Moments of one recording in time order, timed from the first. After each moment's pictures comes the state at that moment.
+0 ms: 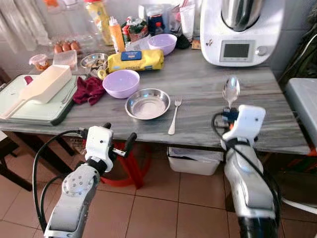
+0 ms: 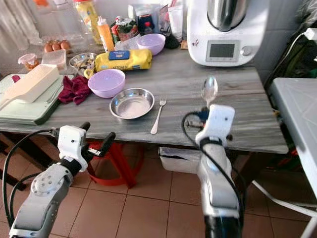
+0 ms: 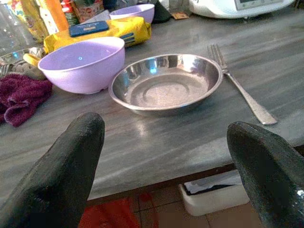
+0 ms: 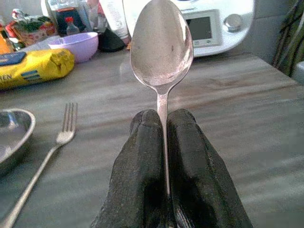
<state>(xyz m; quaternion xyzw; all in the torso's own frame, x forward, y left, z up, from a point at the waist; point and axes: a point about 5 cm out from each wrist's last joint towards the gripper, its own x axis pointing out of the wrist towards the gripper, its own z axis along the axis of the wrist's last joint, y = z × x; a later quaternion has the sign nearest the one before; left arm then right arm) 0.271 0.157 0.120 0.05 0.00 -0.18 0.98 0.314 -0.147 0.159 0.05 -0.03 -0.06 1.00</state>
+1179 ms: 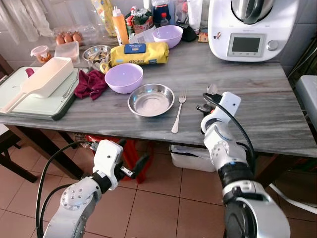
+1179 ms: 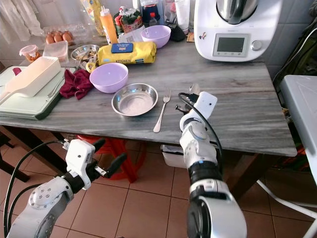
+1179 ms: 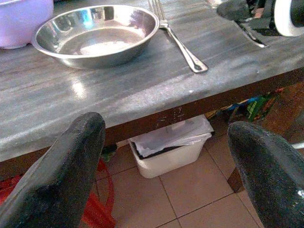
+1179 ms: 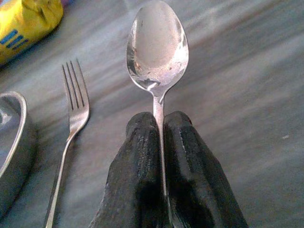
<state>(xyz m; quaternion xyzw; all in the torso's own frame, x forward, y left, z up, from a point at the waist) 0.243 0.140 0.109 0.02 0.06 -0.29 0.96 0.385 -0.125 0.139 0.21 0.10 -0.06 0.97</state>
